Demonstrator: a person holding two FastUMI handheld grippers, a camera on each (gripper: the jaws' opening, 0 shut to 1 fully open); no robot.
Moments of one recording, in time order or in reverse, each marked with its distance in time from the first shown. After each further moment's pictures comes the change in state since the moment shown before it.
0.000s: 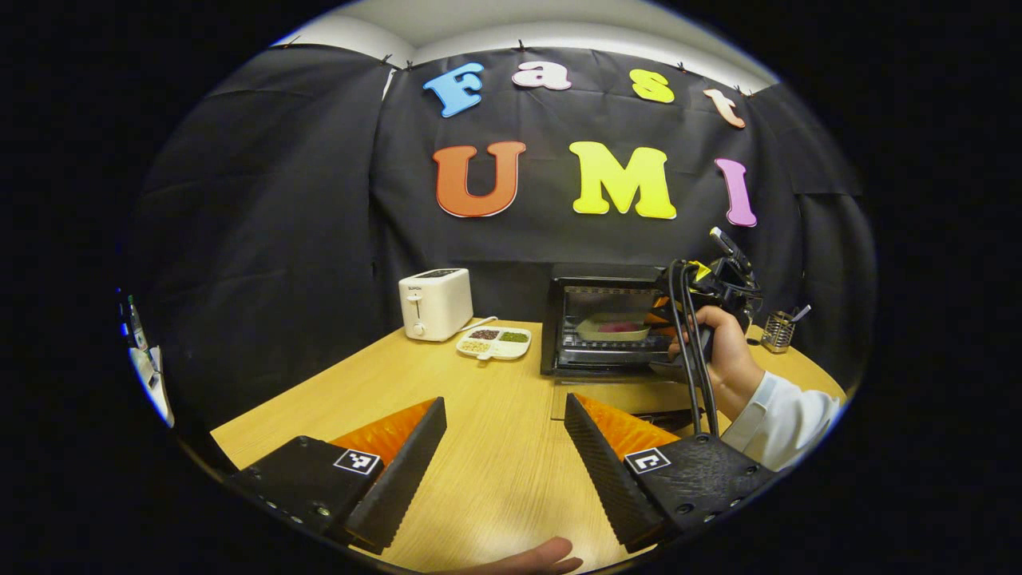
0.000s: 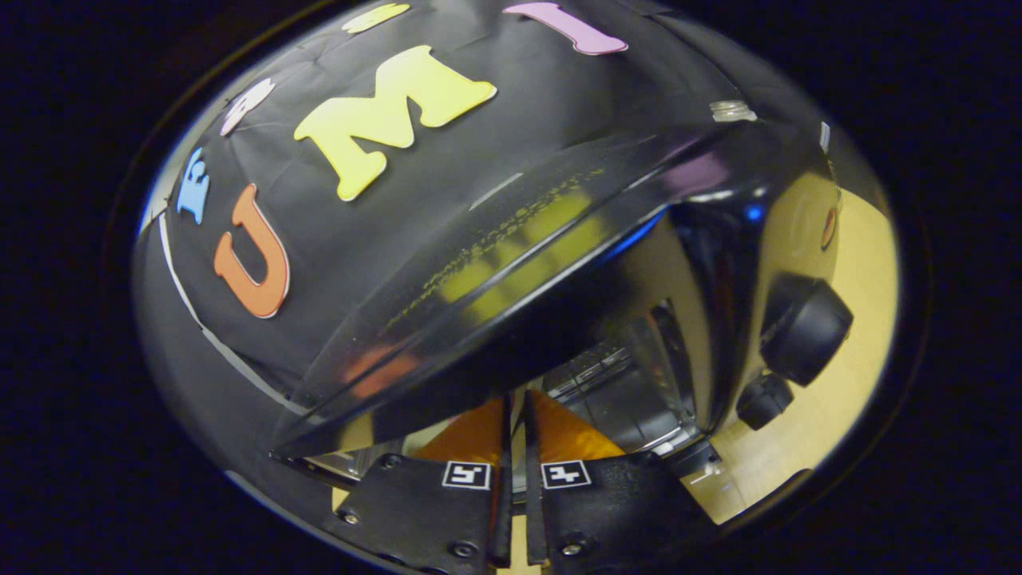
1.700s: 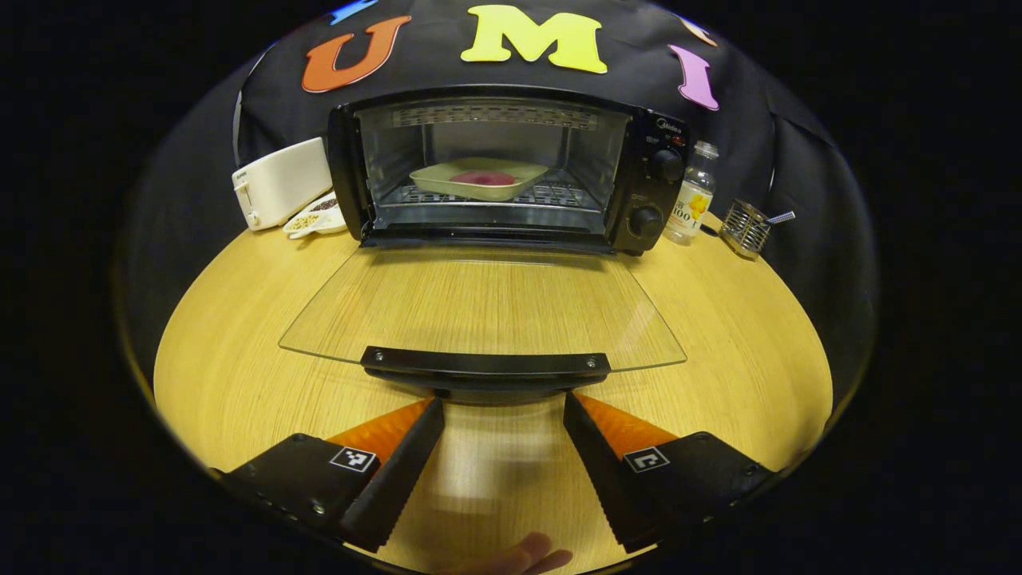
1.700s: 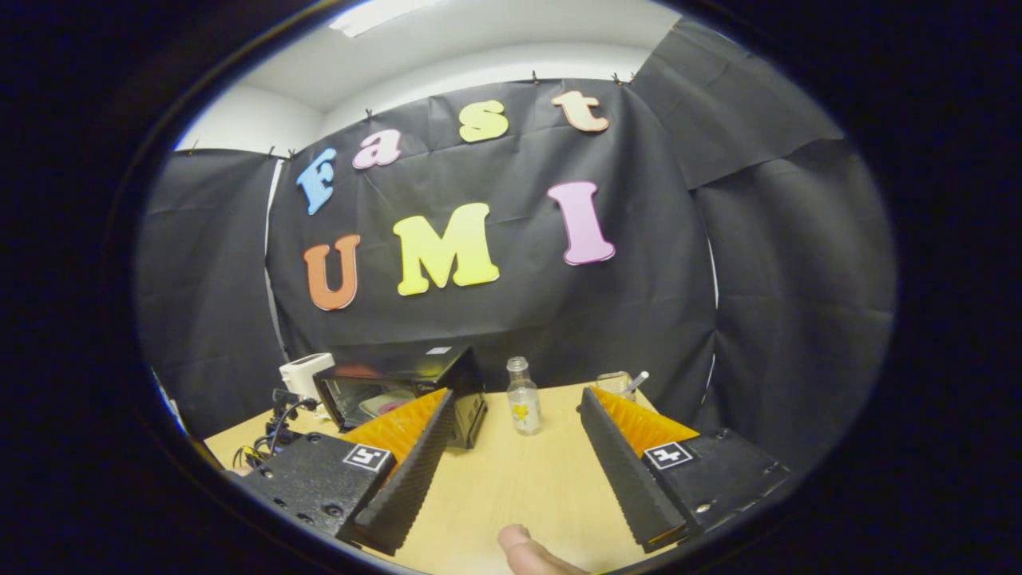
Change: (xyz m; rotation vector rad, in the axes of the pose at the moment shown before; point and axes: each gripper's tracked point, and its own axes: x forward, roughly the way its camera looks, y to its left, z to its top) left arm 0.079 -0.186 -0.127 0.044 0.550 -0.220; right arm -0.379 -0.196 0.165 -0.504 -0.393 0.075
